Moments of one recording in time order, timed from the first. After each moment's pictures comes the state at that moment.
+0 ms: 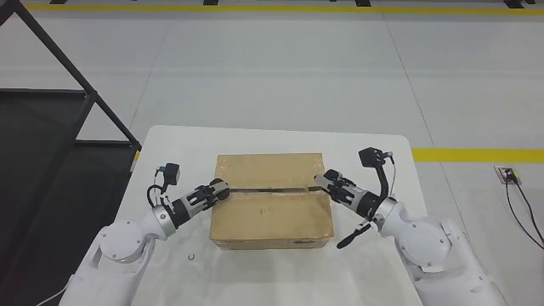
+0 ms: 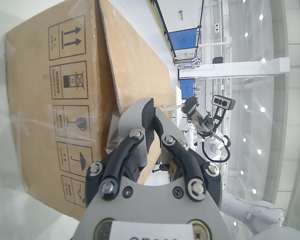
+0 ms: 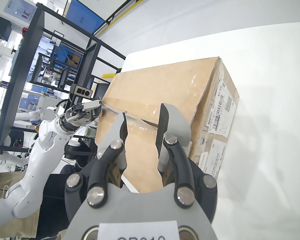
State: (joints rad) left arm 1.04 -1.09 -1.36 -1.44 -0.19 -0.11 -0.75; right arm -1.03 -1.18 1.30 -1.73 -0.35 -0.03 0.66
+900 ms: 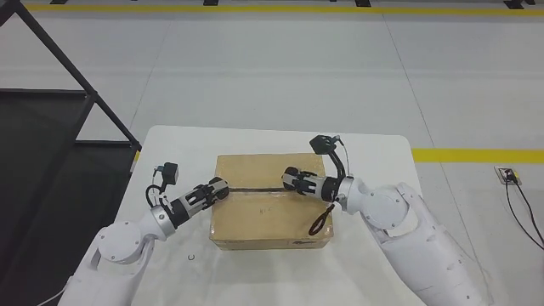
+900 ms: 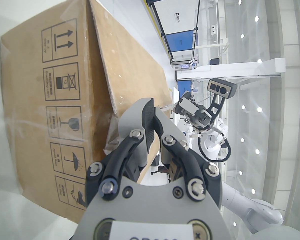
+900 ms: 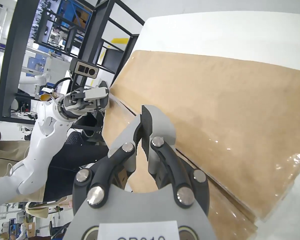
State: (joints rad) left arm 1.04 -1.09 -1.37 -1.46 -0.21 -0.11 -0.74; right arm -0.70 -1.23 1.03 -1.41 -0.27 -0.09 0.78
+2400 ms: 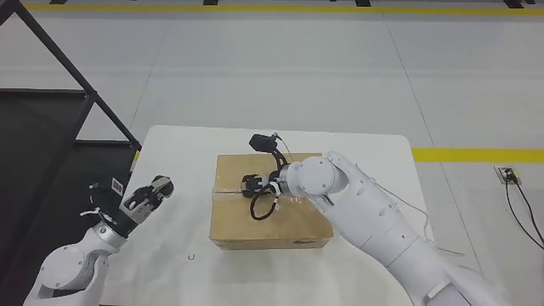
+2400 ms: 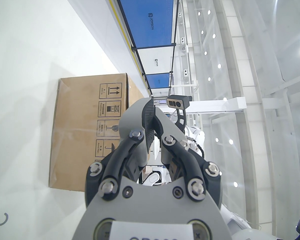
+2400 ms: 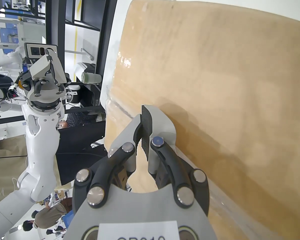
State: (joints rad) left arm 1.20 -1.05 -1.65 -1.38 -0.44 -0.23 -0.74; right arm -0.29 -1.49 0.61 -0.93 -0.06 0.06 0.85
